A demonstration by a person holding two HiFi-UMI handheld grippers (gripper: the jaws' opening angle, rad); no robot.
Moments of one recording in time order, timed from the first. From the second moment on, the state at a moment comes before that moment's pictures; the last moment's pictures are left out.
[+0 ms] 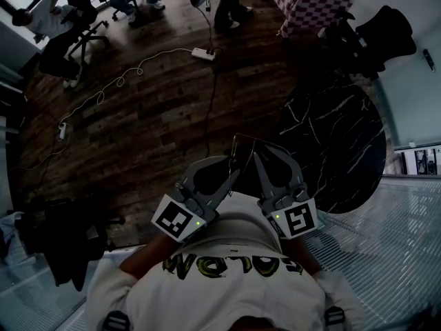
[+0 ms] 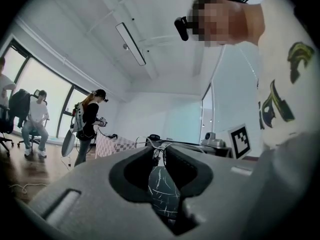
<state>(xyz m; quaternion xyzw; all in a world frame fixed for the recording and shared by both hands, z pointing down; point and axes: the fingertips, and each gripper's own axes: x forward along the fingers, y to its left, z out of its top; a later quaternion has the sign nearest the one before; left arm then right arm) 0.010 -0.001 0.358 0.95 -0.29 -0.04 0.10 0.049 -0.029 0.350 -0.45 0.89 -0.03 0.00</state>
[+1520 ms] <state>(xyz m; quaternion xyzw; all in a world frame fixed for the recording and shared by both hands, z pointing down) -0.042 -0.024 0.366 0.93 -0.35 -0.05 0.12 0.075 -0.045 0.369 -0.49 0.87 0.01 -0.03</state>
